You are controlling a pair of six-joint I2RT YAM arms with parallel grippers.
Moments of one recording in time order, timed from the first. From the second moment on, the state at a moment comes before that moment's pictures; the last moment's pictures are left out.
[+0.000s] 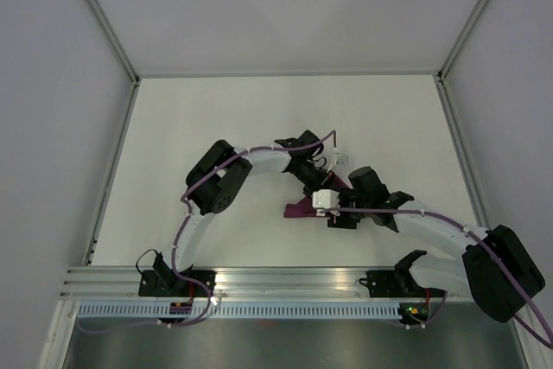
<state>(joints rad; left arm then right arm) -0.80 2.28 1.55 -0.42 0.99 -0.02 0.58 1.15 0.46 -0.25 -0.38 -0.92</state>
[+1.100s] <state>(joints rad) -0.63 1.92 1.22 -0.06 0.56 -0.36 0.35 1.61 0.85 -0.60 -0.66 -1.05</state>
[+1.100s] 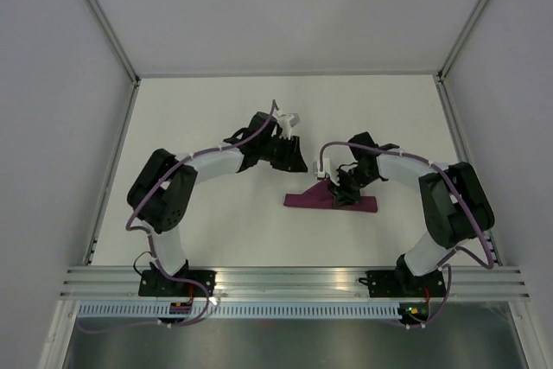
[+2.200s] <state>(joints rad) -1.30 1.82 0.76 0.53 -0.23 0.60 0.26 2.03 1.17 -1.10 -0.90 -1.13</state>
